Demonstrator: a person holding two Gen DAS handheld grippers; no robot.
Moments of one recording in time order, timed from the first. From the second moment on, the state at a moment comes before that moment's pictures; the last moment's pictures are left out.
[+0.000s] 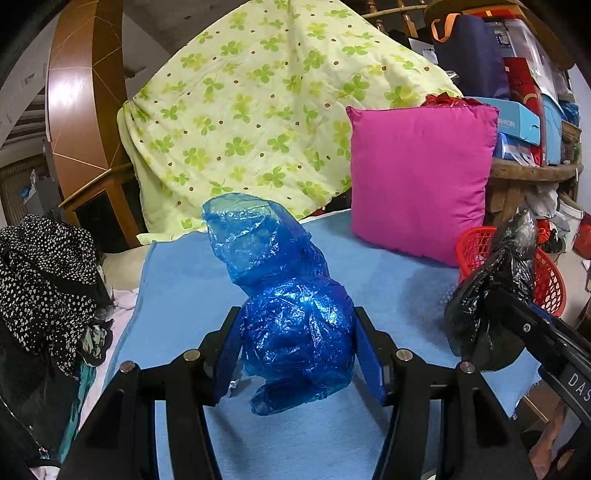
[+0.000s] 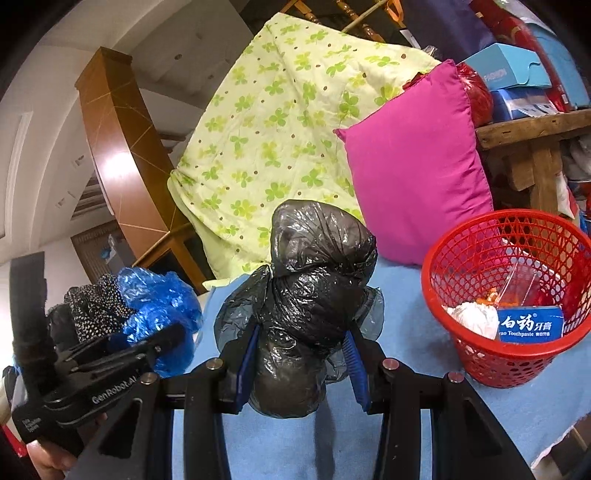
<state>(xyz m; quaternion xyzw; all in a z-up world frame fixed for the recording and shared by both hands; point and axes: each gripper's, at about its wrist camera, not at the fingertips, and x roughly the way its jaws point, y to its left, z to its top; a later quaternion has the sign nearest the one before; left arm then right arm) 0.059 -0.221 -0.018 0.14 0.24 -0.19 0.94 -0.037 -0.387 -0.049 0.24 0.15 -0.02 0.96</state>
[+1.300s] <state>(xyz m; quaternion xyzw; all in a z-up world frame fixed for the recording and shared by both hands) 0.056 -0.256 -0.034 0.17 0.26 -0.21 0.93 -0.053 -0.406 -0.057 0.26 0.14 -0.04 0.95</state>
